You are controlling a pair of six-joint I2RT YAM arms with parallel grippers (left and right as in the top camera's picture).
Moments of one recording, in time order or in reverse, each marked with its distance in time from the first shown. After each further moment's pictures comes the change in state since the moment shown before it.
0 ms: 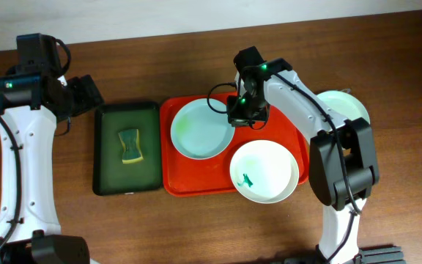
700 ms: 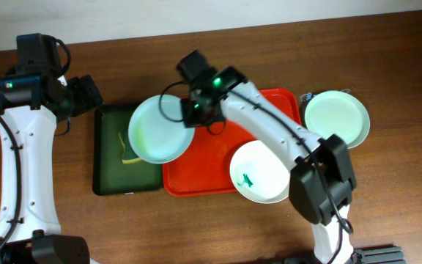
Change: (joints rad) left arm 0.000 0.000 0.000 0.000 0.000 0.000; right arm 0.311 0.000 0.177 0.075 0.214 0.142
